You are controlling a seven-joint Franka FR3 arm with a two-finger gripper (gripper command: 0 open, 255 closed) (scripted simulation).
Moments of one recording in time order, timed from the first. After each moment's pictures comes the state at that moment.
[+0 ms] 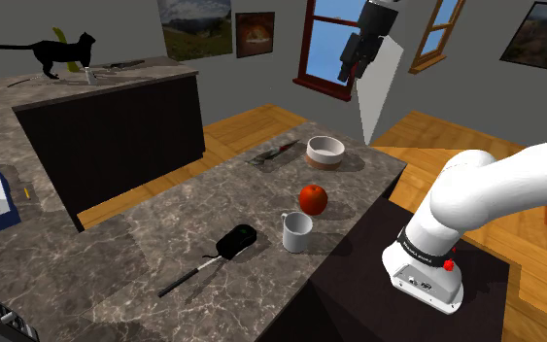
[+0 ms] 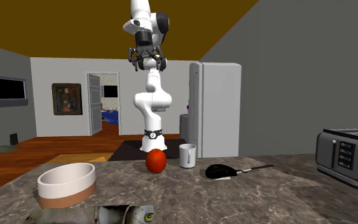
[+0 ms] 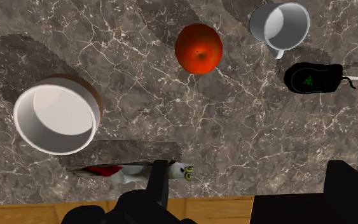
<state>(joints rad) 0.01 -0.77 -0.07 -2.26 0.06 1.64 -0.06</state>
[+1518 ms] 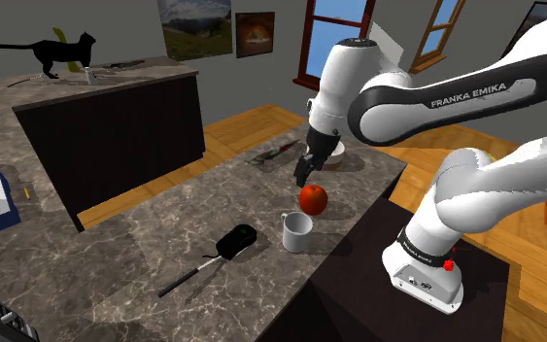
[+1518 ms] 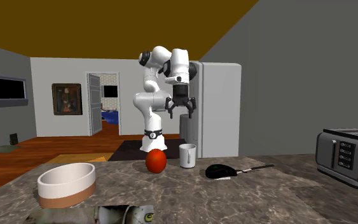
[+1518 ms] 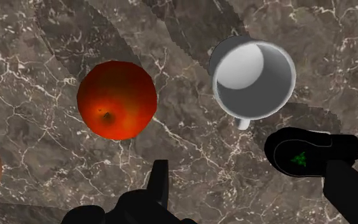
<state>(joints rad) 0.15 -0.73 0.32 -2.78 0.21 2.18 0.23</state>
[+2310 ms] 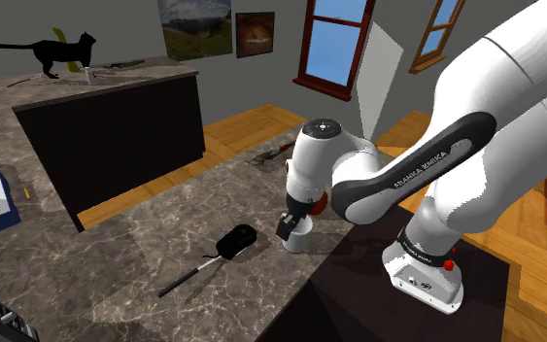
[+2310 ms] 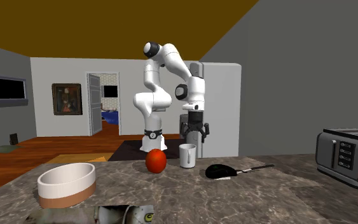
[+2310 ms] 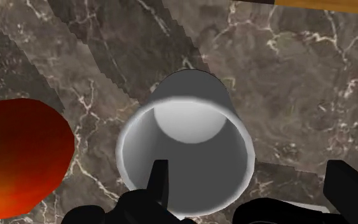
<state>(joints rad) 0.14 -0.35 0.63 -2.84 0.18 2.59 0.49</state>
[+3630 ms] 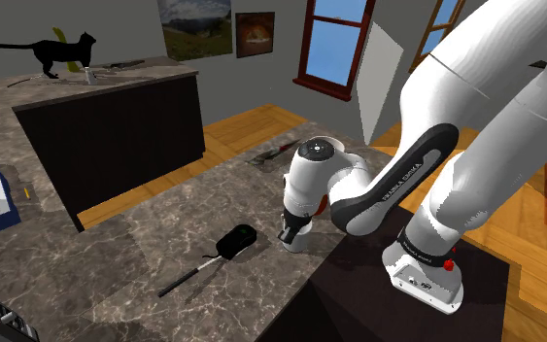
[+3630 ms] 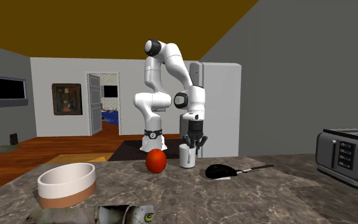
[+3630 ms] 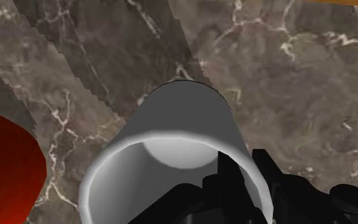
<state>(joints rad) 0.00 -0.16 0.74 -2.86 0.00 2.77 0.62</state>
